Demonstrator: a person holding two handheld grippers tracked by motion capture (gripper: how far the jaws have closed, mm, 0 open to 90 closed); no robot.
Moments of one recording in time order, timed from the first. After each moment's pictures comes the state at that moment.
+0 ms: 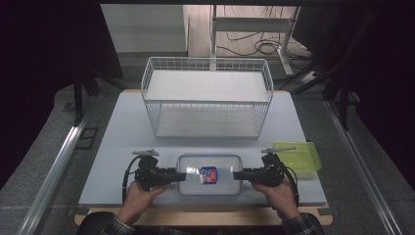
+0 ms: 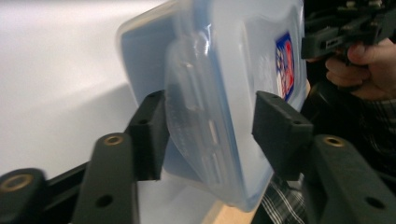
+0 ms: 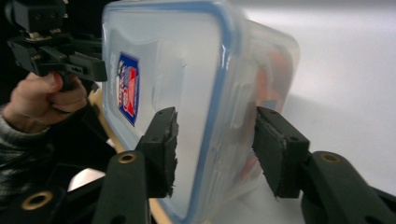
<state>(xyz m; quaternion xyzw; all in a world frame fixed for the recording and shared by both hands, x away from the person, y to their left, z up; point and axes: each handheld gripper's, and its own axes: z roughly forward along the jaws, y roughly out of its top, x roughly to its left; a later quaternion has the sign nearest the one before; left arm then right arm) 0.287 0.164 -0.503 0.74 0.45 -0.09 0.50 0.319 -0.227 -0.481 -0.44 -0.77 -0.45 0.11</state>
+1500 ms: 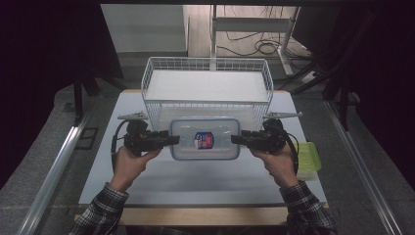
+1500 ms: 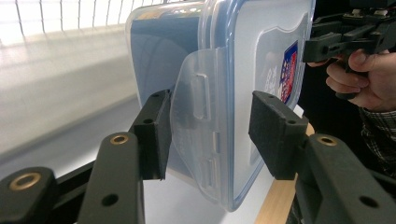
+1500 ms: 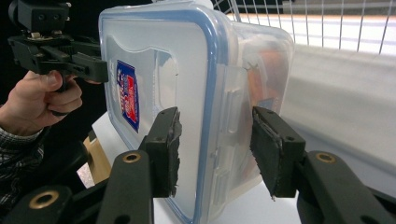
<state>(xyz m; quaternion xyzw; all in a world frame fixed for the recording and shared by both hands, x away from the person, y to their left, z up) 0.334 0.185 -0.408 0.74 0.41 0.00 0.54 0.364 -0.207 -0.388 -0.37 -0.77 -0.52 0.01</state>
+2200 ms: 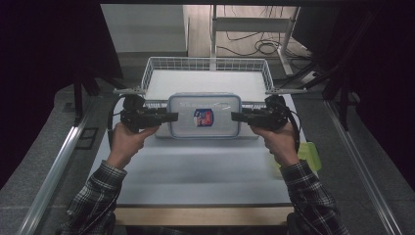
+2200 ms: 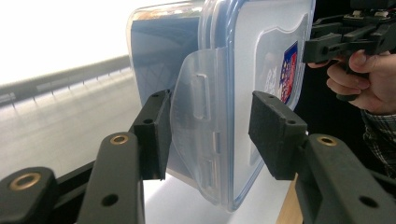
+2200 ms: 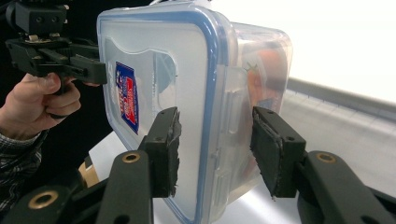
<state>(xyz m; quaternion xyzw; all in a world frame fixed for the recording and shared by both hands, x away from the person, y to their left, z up) 0.366 0.190 -0.355 0.74 0.39 0.02 0.55 0.396 -0.200 -0.340 -0.35 -0.77 -0.54 -0.02</state>
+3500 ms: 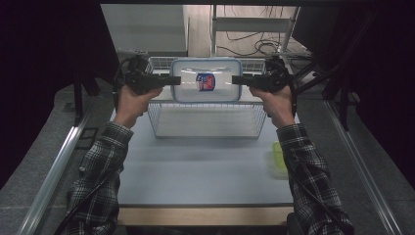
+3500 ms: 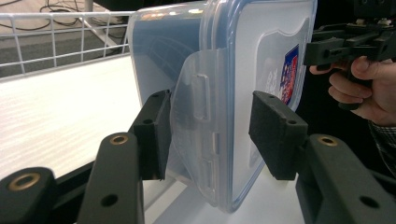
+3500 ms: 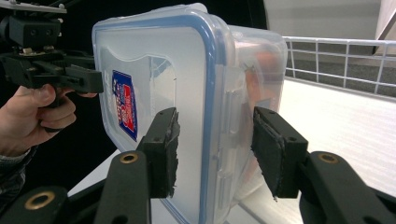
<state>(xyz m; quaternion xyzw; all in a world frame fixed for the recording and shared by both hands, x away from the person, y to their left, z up) 0.451 0.196 -0.316 0.73 0.39 0.03 0.56 0.473 -0.192 -0.293 -0.37 -0.75 -0.55 -0.04</state>
